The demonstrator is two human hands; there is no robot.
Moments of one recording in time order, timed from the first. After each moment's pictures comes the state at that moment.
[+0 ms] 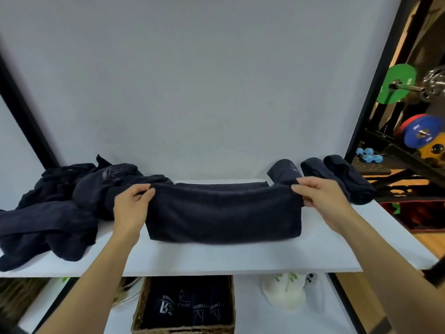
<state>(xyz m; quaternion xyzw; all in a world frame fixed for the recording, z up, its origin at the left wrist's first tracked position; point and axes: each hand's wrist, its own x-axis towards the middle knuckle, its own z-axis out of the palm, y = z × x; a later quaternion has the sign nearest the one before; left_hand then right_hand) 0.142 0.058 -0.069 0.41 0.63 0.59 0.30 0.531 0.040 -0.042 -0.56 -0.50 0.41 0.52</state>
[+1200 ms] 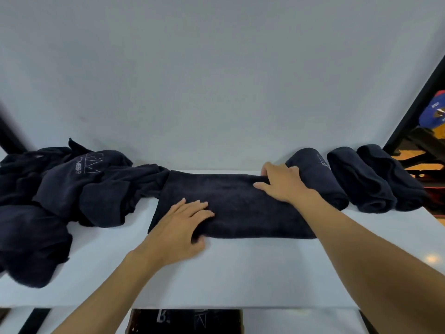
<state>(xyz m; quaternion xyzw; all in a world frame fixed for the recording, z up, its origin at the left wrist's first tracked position) 0.172 0.116 -0.141 0.88 0.46 0.14 0.02 0.462 0.214 -0.107 -0.66 -0.75 0.05 0.06</state>
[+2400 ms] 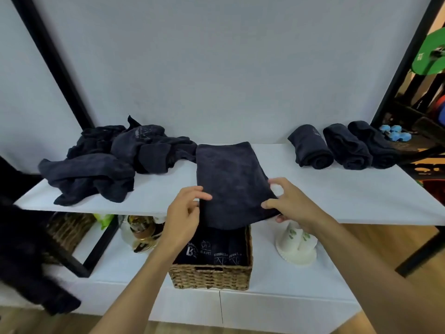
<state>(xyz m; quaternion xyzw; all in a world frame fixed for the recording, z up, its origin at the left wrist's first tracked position) 0.168 -0.056 -0.134 0.65 0.58 0.45 0.20 0.425 -0.037 -0.085 -0.60 -0.57 0.48 0.28</state>
